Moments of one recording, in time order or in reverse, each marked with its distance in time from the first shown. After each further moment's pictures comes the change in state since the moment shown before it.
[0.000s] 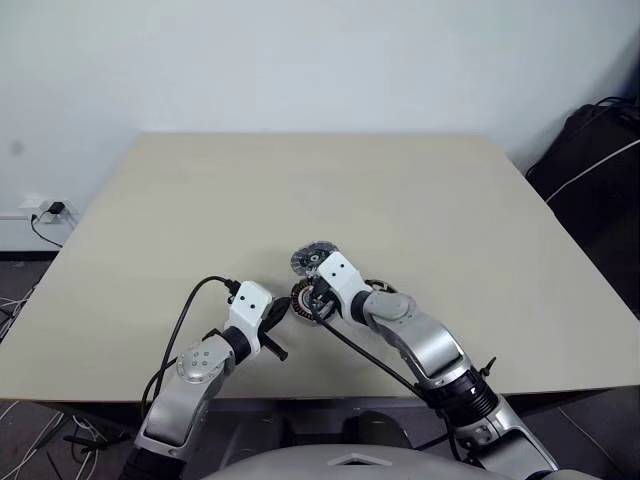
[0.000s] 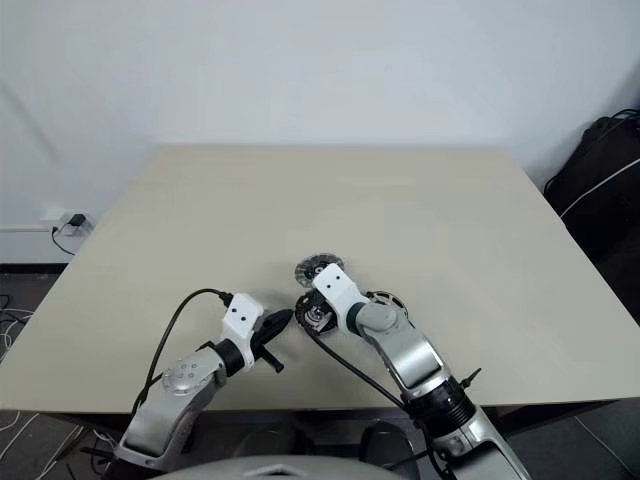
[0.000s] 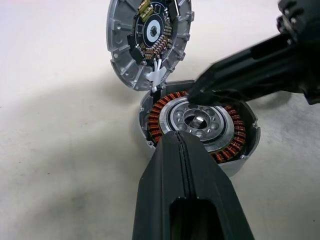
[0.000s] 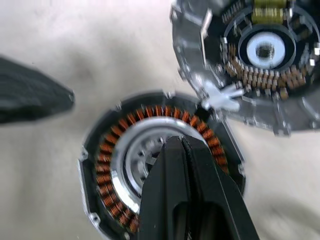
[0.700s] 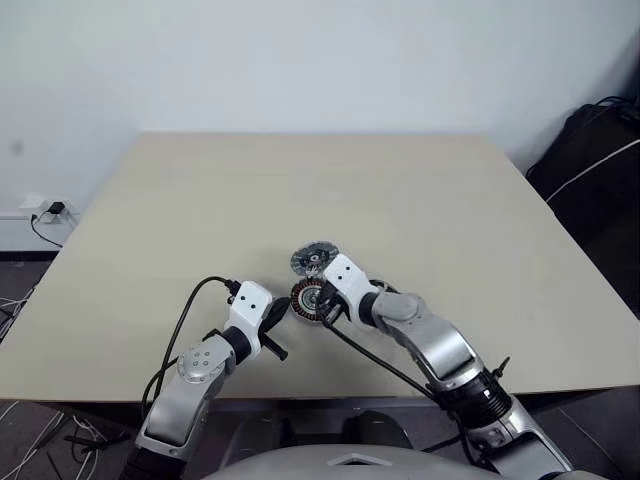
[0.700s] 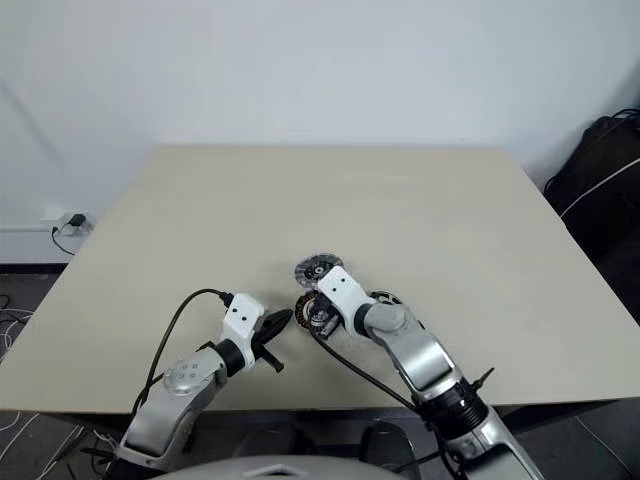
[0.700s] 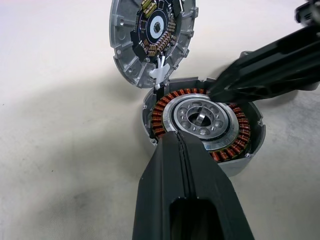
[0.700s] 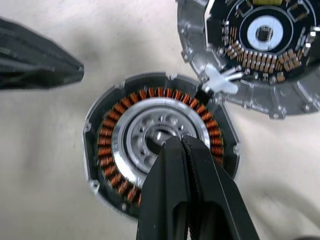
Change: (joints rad) left arm -0.002 0.000 -0.001 0.003 0.009 0.005 0.013; right arm 0.023 -0.088 0.004 -0.066 0.008 0.022 0.071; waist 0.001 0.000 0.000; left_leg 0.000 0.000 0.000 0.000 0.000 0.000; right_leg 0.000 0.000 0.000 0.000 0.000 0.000
